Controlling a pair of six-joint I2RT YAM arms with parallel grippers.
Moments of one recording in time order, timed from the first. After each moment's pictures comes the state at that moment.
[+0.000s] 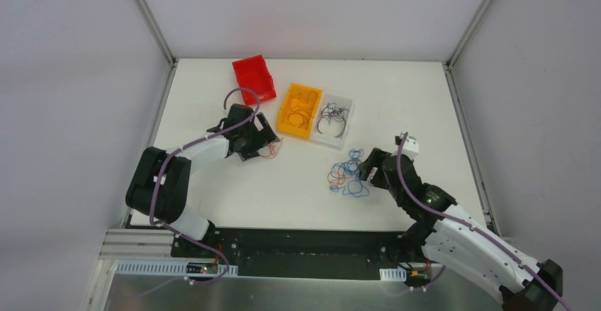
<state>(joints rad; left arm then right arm) -0.34 1.54 0.80 -0.15 0.08 -0.87 0.75 0.66 0.48 -0.47 0.46 0.76</state>
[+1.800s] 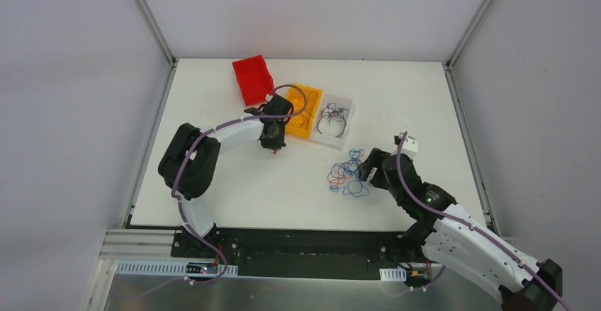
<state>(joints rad) -0.56 1.84 1.19 -0.46 -0.19 -0.46 0.74 0.66 0.48 -0.48 0.43 0.76</state>
